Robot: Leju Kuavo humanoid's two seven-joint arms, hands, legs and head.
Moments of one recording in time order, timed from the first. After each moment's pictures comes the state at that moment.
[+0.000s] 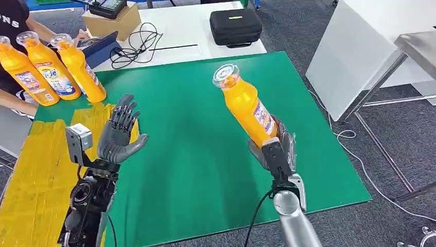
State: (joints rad) left arm -0.31 -0.19 -0.04 -1.30 0.05 -0.31 -0.31; right arm -0.10 0.16 0.07 -1.42 0.45 -0.36 -0.20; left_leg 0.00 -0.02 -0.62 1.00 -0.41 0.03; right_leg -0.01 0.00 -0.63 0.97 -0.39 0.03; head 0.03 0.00
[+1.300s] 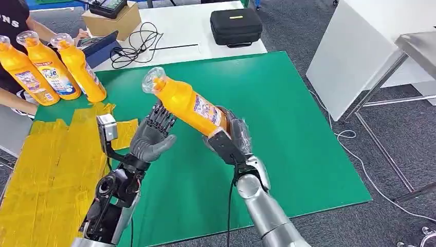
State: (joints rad) left arm -0.37 -0.24 -0.24 -1.20 0.33 -0.39 -0.23; right arm -0.33 0.26 0.25 -1.13 0.55 -0.32 -0.21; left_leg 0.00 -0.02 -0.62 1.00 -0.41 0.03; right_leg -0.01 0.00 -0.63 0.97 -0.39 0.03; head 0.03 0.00
